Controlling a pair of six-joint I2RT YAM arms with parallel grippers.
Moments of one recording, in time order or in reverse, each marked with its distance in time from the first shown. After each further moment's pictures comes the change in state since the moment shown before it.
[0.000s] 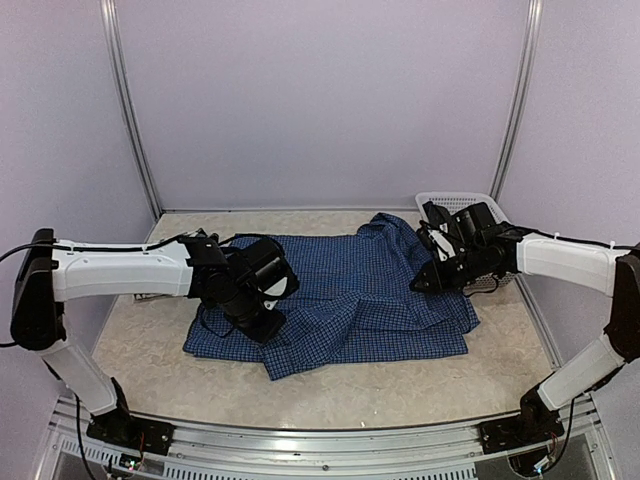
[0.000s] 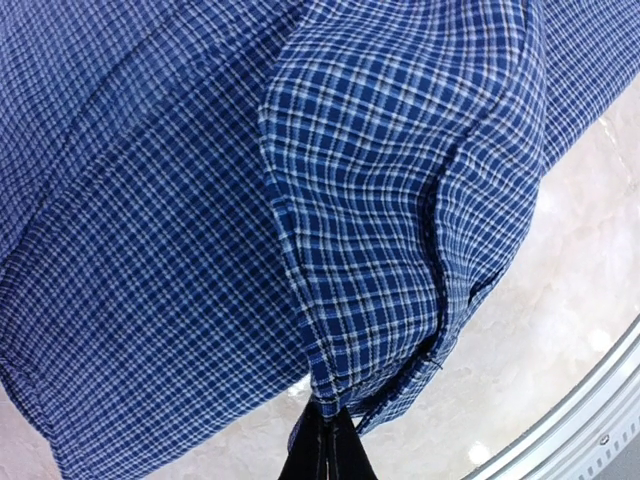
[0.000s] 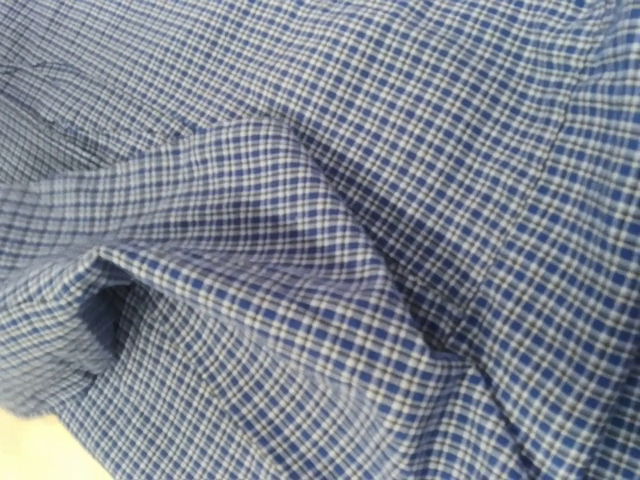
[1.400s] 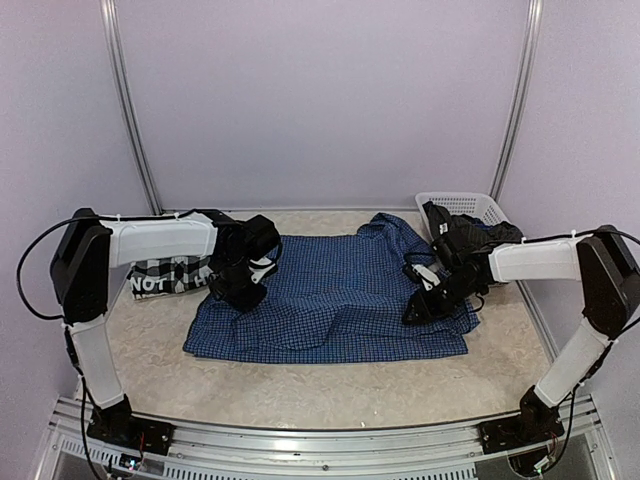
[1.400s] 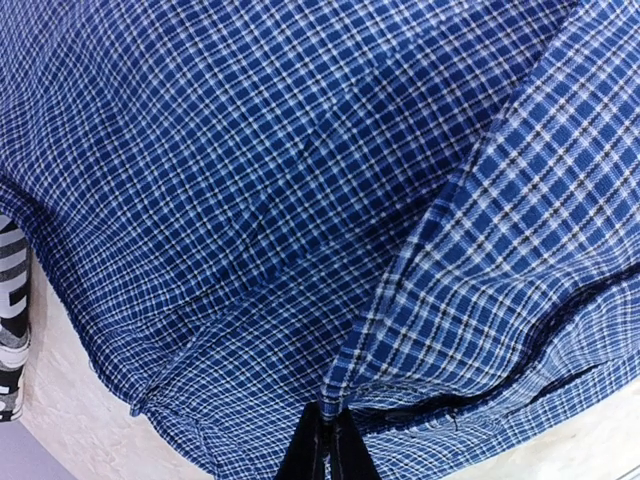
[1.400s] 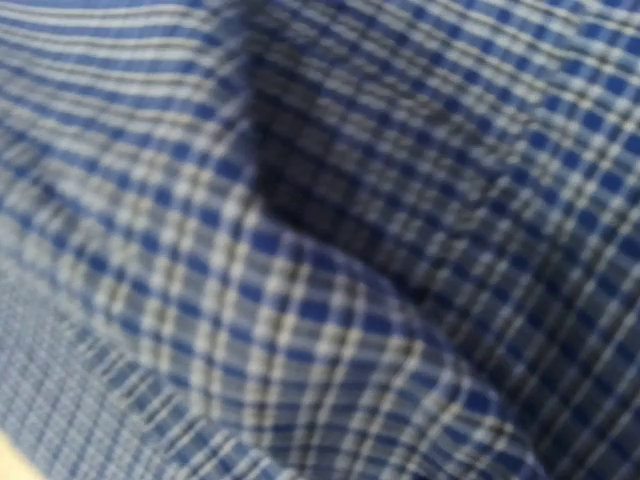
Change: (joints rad) left arm 0.286 0.259 0.239 -0.203 -0.086 0.230; right arm 0.052 0.157 -0.046 -0.019 0.023 0.004
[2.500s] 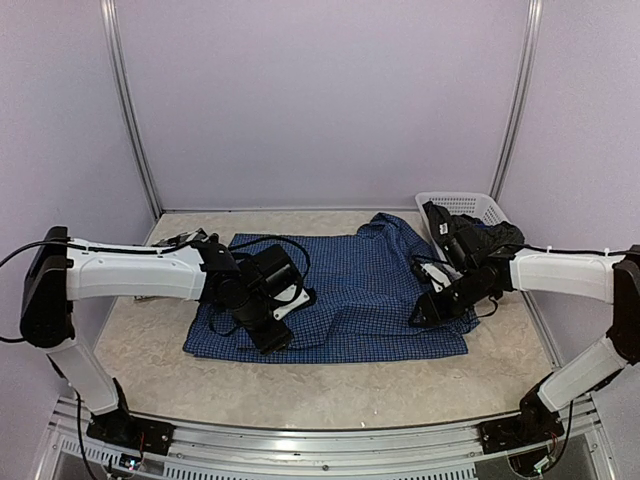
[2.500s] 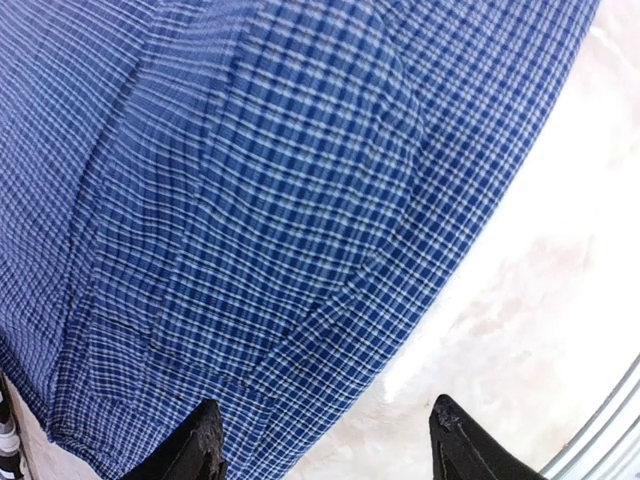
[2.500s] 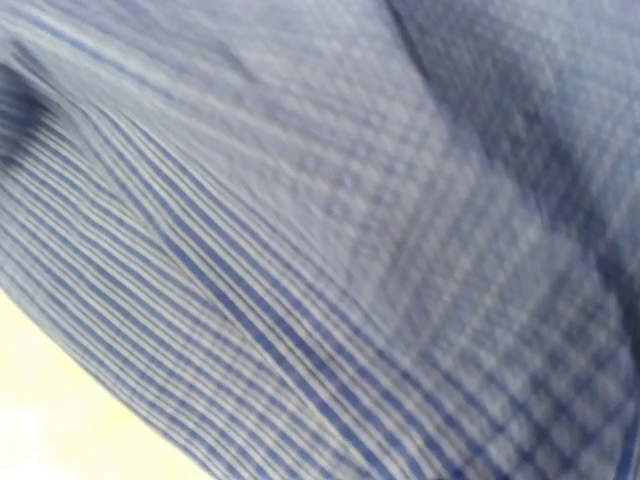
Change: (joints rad) left arm -0.282 -0.208 -0.190 0.215 0.046 0.114; right arm 0.043 -0.162 -0.024 -0.082 0.033 0.013
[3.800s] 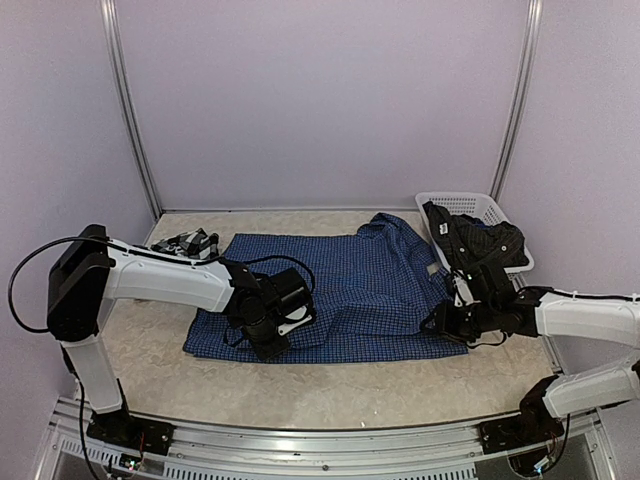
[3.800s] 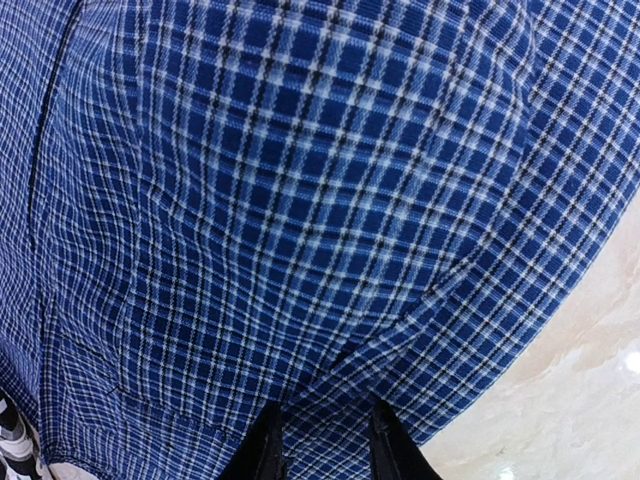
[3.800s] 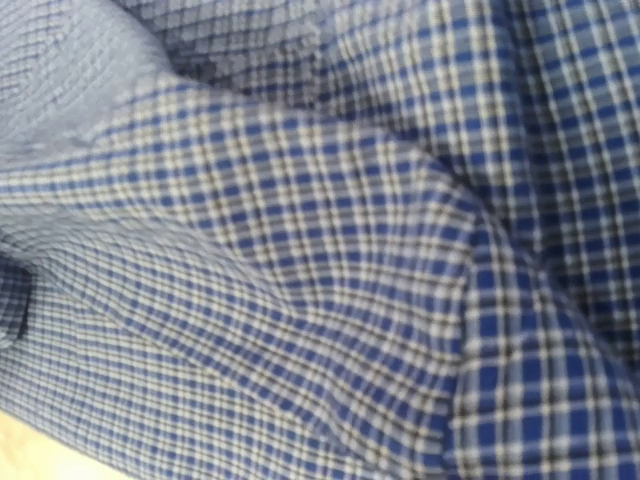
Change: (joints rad) left arm -0.014 0.154 -0.037 0.036 -0.109 0.044; right arm 0.040 -0.283 -0.359 0.307 0.162 0.567
